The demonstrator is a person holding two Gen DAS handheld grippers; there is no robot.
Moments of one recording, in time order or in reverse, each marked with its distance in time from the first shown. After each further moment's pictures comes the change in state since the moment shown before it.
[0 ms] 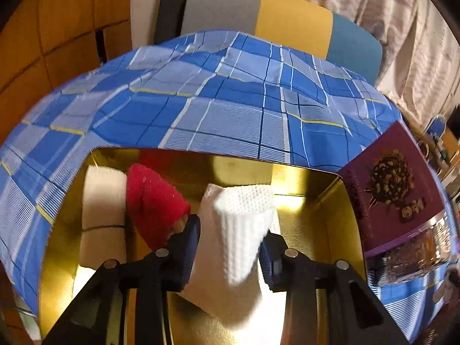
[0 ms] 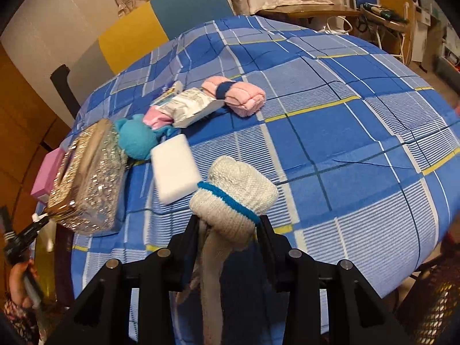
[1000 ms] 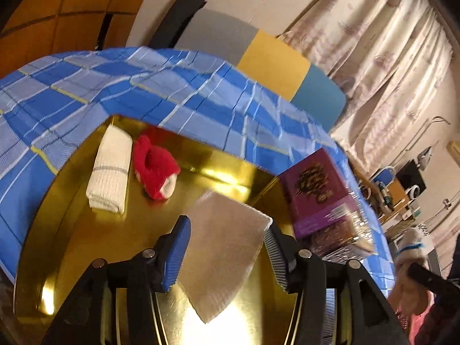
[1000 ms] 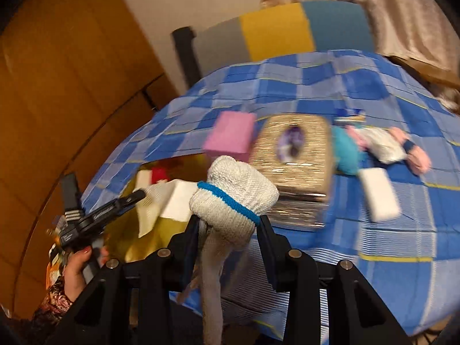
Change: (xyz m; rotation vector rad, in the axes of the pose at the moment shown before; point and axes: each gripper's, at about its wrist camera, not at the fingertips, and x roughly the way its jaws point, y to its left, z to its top) left arm -0.083 0.040 -0.051 -0.165 -0.142 -0.319; right arm -0.040 0.245 -0.045 -0.416 0.007 0.384
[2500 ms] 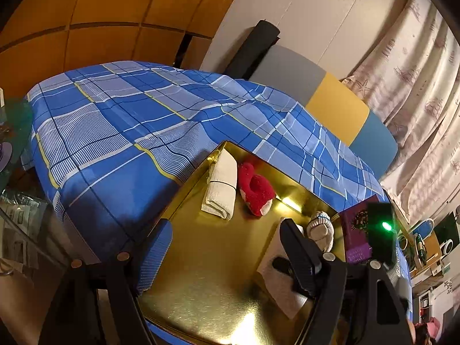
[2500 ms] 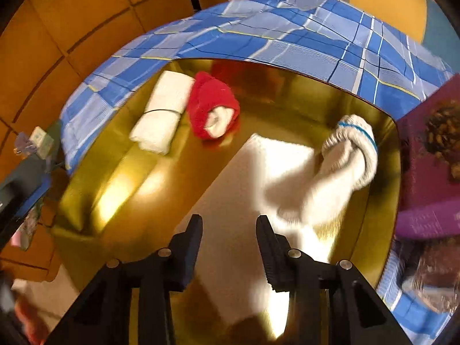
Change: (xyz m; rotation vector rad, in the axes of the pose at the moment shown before) left arm -0.064 0.059 -0.015 -0.188 -0.151 0.295; right arm 0.257 0.121 0.009 -0.299 0.396 -0.050
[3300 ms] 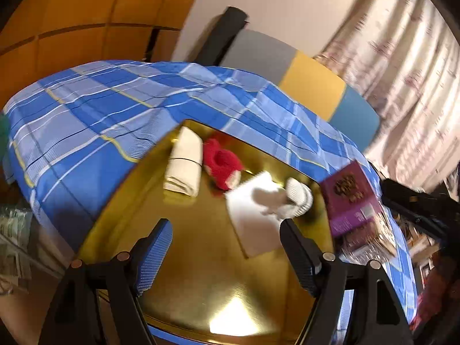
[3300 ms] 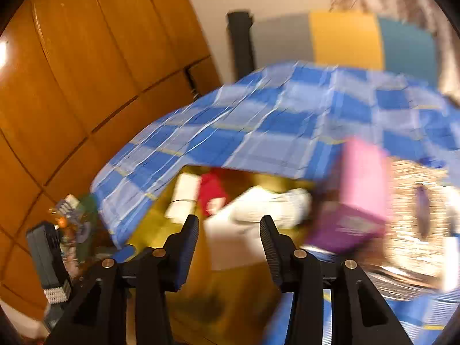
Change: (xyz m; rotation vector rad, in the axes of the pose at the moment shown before) left arm 0.003 -0.039 -0.028 0.132 0.054 -0.094; right arm -0.173 -0.041 -0.044 0.123 -0.423 0.028
